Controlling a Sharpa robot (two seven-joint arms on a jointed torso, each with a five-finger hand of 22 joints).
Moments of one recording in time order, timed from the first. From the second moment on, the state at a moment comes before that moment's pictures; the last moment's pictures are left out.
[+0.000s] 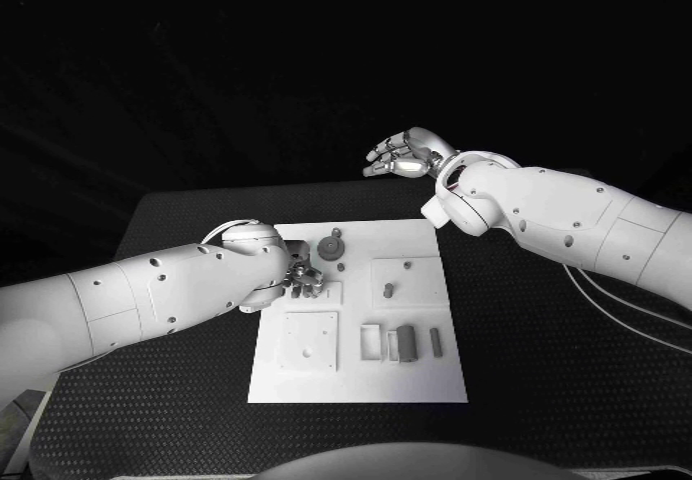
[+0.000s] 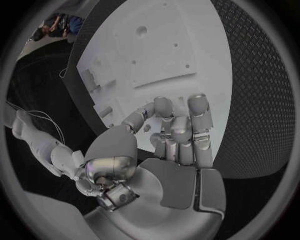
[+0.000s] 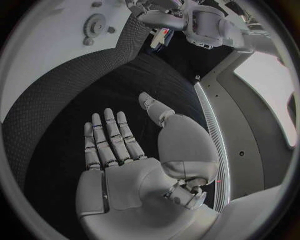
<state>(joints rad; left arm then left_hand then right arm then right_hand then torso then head) 1.29 -0.46 -0.22 1.27 -1.18 0.11 -0.57 0.77 0.07 0.62 -0.30 0.46 1.06 0.06 0.36 0.67 1.39 -0.09 0.69 0.76 1.25 -0.17 1.42 0.75 0.01 1.37 -0.26 0.56 1.31 1.25 -0.63 0.04 1.16 -0.81 -0.29 0.07 1.03 -0.10 0.58 -0.24 0.05 0.69 0.19 0.24 0.50 0.82 0.21 0.23 0.13 0.53 0.26 0.48 0.27 0.06 0.27 0.22 0.25 1.22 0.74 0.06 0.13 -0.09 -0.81</state>
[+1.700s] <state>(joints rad) 1.26 -0.51 -0.23 1.29 -1.16 -0.02 -0.50 0.75 0.08 0.63 -0.31 0.43 1.08 0.05 0.37 0.67 1.40 -0.09 0.69 0.75 1.27 -0.18 1.42 0.74 0.01 1.38 -0.26 0.57 1.31 1.24 -0.64 0.04 1.16 -0.81 -0.29 0.07 1.03 -0.10 0.58 -0.24 0.05 0.69 0.19 0.24 0.50 0.82 0.21 0.23 0.13 0.53 0.26 0.48 0.27 0.06 0.27 0.22 0.25 1.23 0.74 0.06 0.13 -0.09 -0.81</state>
